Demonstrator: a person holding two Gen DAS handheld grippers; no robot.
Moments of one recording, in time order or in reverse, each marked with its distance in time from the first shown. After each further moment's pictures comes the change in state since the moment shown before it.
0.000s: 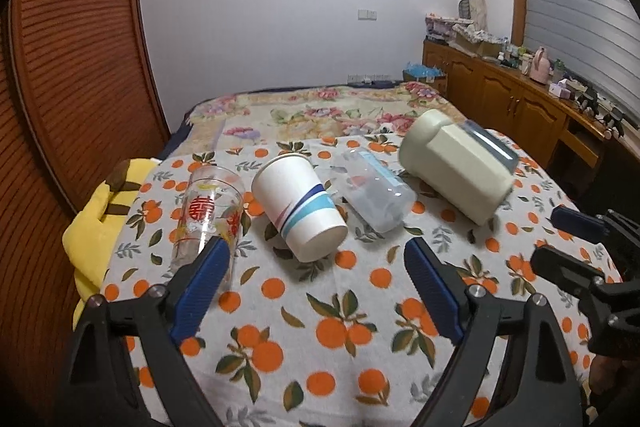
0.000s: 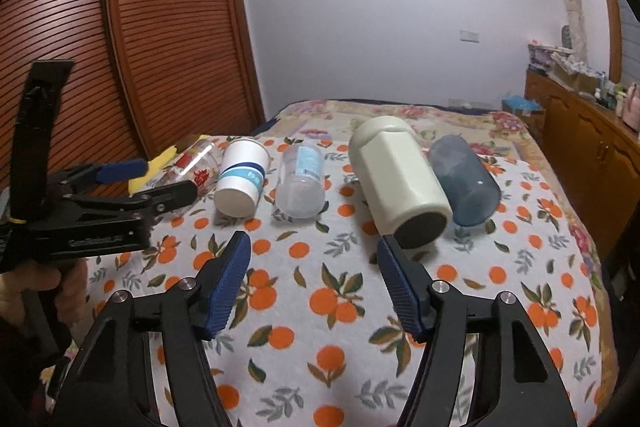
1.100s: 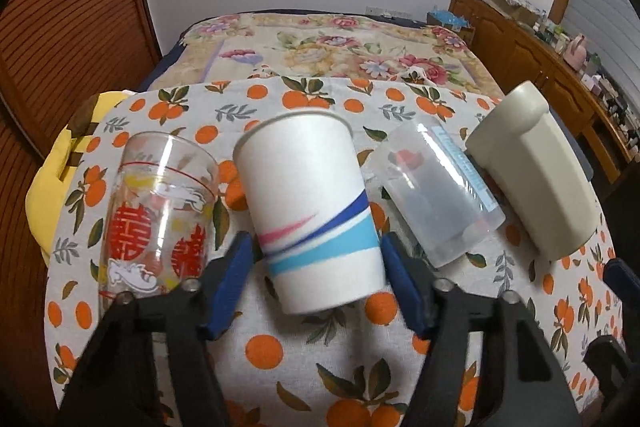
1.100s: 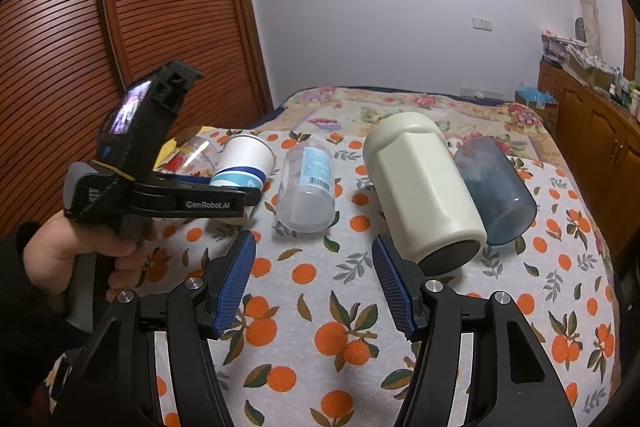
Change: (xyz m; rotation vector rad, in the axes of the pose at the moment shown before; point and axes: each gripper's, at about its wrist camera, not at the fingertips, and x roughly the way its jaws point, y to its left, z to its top) left arm 0.120 0.020 0.025 -0.112 0.287 -0.024; right arm 0.037 0.001 0.016 -0.006 0.048 0.033
